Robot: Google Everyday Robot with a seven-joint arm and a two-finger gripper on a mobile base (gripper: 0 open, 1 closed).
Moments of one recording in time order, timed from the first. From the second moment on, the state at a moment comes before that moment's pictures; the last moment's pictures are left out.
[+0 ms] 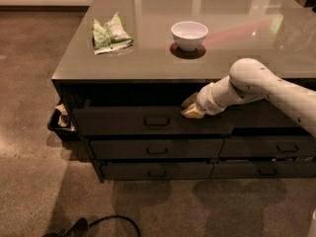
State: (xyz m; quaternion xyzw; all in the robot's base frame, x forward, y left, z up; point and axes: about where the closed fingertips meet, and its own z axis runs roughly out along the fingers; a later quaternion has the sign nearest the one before) arm 0.653 -0.113 0.682 -0.59 0.73 0.15 0.32
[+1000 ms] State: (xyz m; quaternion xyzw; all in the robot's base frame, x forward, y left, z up) arm 0.632 -0.120 0.690 -0.59 0.72 0.14 0.33
